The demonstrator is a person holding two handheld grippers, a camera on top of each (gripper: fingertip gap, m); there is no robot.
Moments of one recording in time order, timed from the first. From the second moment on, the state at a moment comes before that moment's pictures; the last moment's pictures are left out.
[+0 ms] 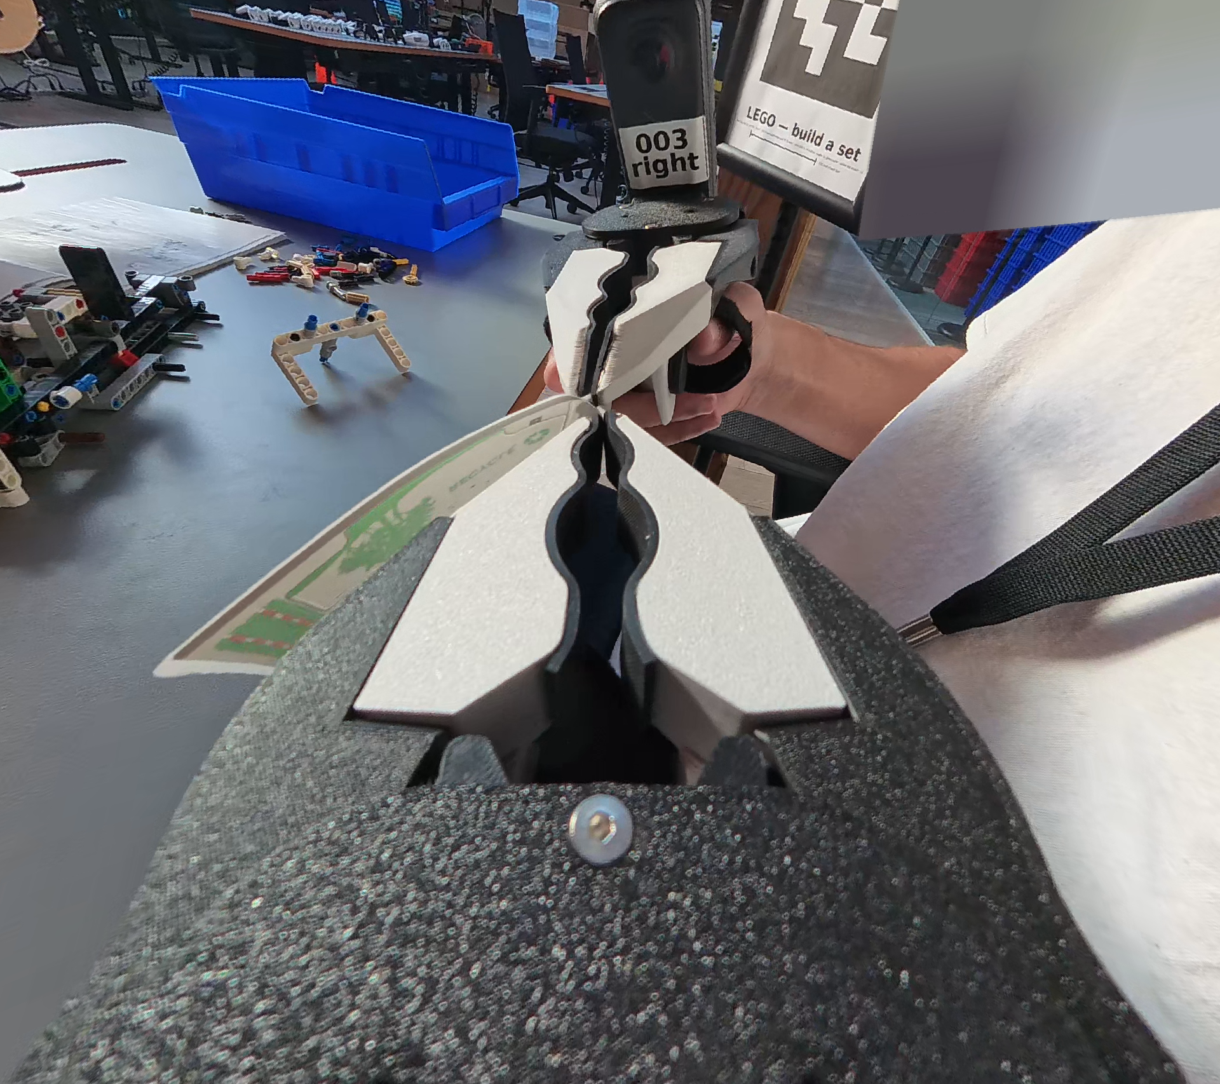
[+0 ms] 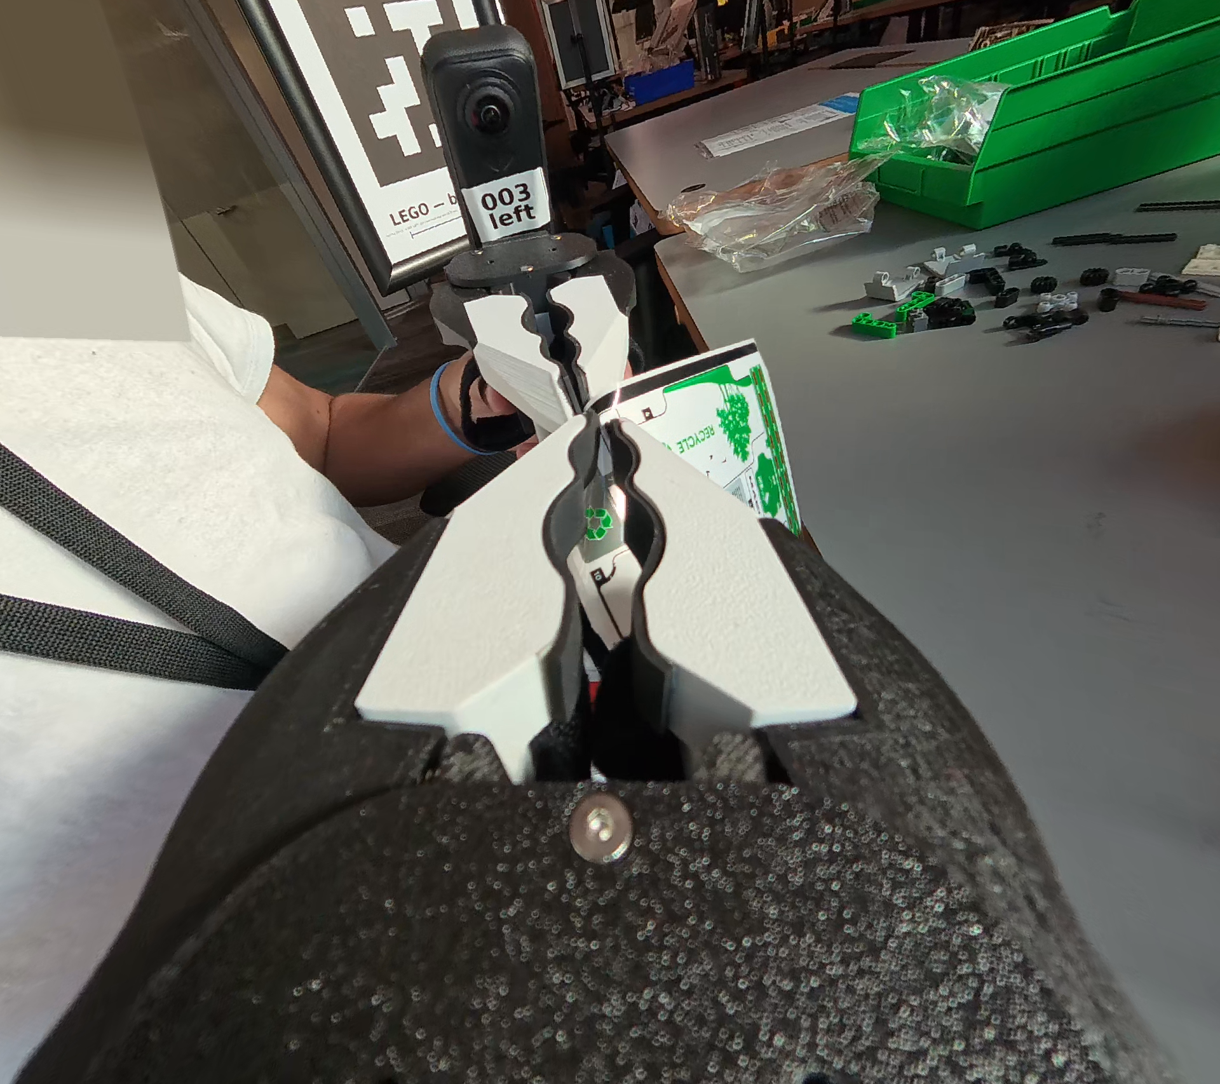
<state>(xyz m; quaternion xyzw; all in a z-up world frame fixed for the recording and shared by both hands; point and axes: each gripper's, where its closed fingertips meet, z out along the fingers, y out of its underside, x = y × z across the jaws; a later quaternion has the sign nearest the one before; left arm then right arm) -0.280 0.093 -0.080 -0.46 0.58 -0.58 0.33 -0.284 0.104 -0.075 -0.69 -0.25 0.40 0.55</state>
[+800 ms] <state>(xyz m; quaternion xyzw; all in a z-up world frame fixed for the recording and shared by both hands) -0.289 0.119 -0.077 -0.52 0.56 -0.59 0.28 -0.209 0.133 -0.058 -0.64 -0.06 0.47 0.60</state>
